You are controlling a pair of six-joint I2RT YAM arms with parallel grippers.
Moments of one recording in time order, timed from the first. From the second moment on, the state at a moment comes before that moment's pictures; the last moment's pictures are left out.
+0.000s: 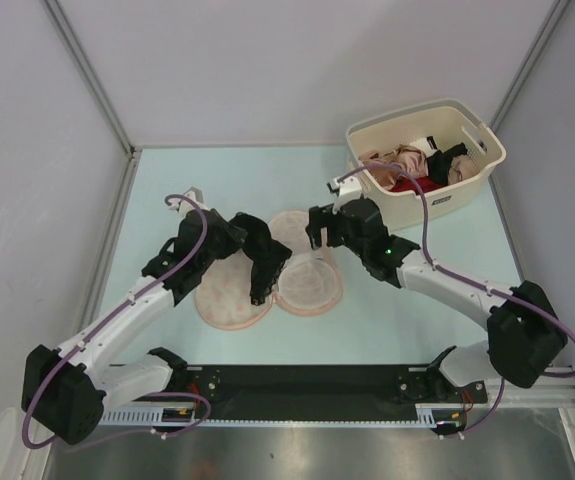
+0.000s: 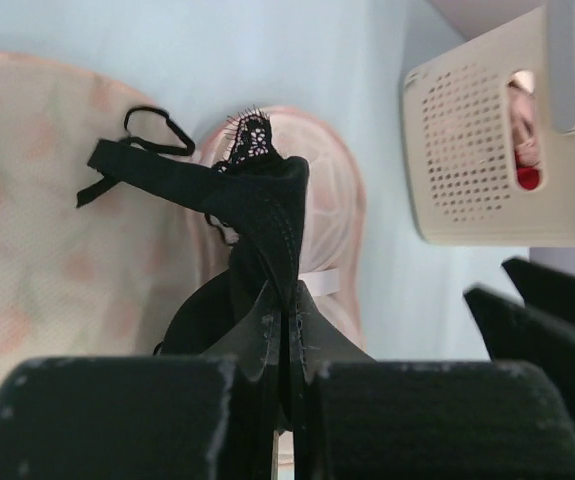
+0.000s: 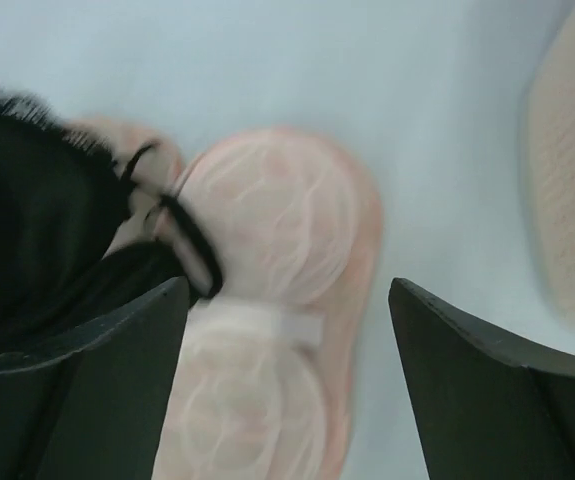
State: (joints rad) left arm -0.49 1.05 0.79 -0.22 -0.21 -0.91; right arm 0.71 1.43 0.98 0.10 0.23 0.20
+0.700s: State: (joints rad) left arm -0.49 0.55 0.68 -0.03 -0.02 -0.53; right arm 0.72 1.24 0.95 0.00 -0.50 0.38
